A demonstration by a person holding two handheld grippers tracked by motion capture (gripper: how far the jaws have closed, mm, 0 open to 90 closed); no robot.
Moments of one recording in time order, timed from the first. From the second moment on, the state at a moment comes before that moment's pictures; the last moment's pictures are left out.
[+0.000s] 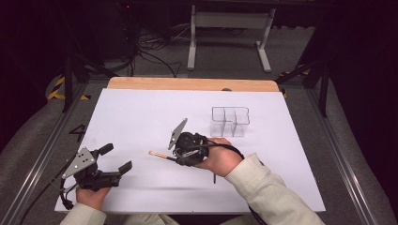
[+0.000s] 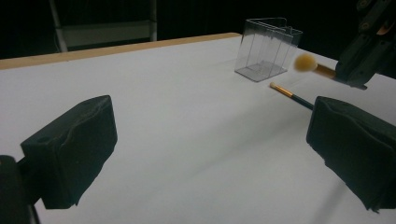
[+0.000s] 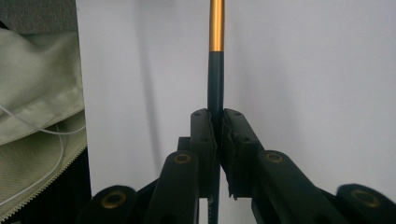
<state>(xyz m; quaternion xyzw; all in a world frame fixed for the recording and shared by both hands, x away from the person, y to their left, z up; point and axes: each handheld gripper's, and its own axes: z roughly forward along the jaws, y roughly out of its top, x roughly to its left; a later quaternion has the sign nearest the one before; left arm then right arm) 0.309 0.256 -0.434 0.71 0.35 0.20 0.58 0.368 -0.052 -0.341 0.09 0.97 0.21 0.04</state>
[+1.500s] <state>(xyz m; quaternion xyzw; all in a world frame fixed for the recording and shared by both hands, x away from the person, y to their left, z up) 0.309 0.256 -0.433 0.71 0.34 0.20 0.58 0.365 -0.141 -0.322 0.13 0.83 0.51 0.16</state>
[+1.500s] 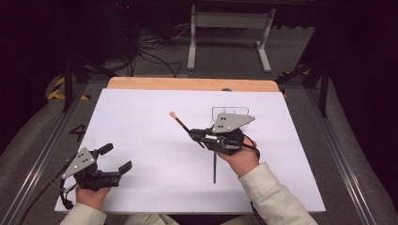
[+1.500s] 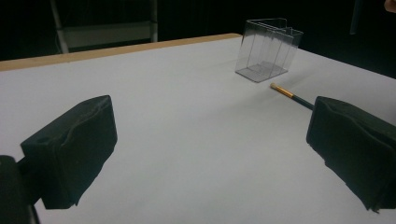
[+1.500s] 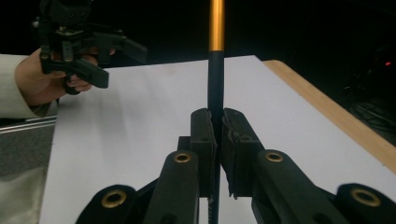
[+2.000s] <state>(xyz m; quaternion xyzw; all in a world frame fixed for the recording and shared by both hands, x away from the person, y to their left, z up) 0.310 0.255 -0.434 0.71 0.35 0.21 0.57 0.369 -0.166 -0.327 0.15 0.78 0.57 0.19</state>
